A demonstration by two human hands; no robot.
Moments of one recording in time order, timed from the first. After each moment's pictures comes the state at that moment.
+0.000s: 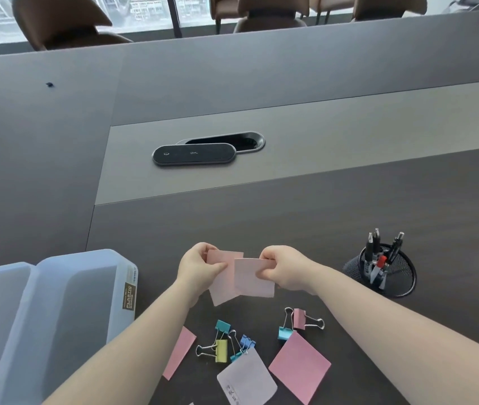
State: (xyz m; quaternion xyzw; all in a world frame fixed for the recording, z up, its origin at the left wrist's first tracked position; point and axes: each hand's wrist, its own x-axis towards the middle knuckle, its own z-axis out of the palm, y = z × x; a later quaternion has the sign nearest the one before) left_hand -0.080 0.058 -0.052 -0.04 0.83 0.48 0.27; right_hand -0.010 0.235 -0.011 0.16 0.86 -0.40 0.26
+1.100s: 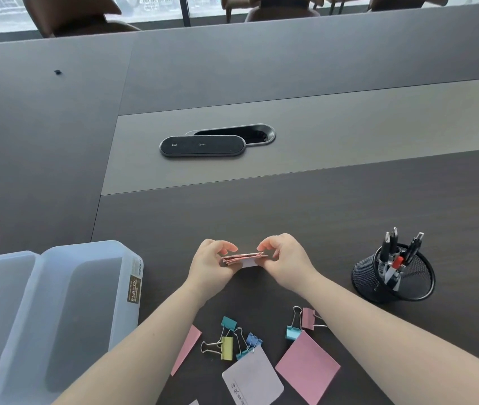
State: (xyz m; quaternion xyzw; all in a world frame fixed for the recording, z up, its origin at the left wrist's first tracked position) left_hand -0.071 0.059 -0.058 0.10 0.89 0.40 0.20; right_hand -0.017 0.221 -0.051 0.19 0.89 -0.41 0.07
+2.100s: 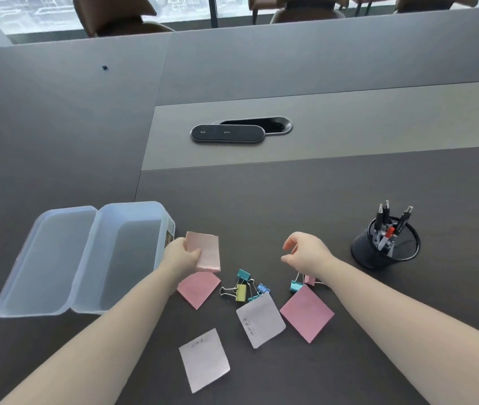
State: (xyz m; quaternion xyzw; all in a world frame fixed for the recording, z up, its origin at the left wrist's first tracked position) left_hand -0.026 -0.038 -0.021 -0.13 0.88 0.38 0.26; right_hand 0.042 0.213 -0.014 0.22 0.89 -0.33 0.22
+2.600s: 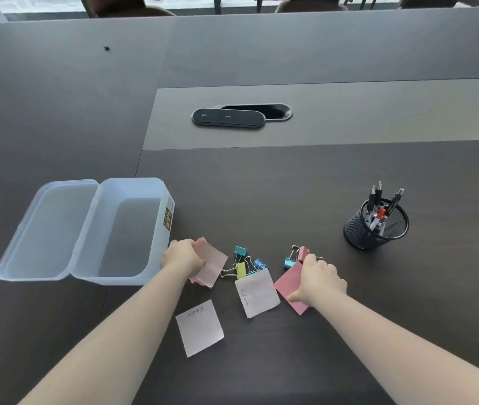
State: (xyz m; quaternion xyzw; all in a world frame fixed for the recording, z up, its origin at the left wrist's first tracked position) left_hand 0.013 -0.035 -0.041 -0.09 0.94 0.13 0.30; right_hand 0.127 0.190 -0.029 0.30 0.90 -0.11 0.31
